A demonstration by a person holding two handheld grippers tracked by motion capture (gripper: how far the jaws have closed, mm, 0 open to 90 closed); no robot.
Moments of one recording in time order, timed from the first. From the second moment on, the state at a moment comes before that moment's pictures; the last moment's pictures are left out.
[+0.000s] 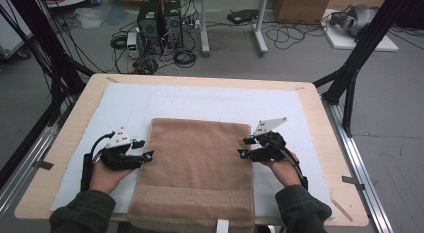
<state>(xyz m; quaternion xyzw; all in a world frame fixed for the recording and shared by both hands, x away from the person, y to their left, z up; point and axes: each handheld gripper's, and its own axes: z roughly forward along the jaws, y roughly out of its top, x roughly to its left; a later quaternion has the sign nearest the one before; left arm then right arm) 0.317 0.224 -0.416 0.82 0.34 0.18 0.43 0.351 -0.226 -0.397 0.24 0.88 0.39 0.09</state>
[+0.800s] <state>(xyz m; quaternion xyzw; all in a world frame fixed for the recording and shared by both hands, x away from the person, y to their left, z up) 0.368 0.210 -0.438 0.82 0.39 0.17 0.39 0.405 -0.234 -0.436 0.31 0.87 0.37 0.06</state>
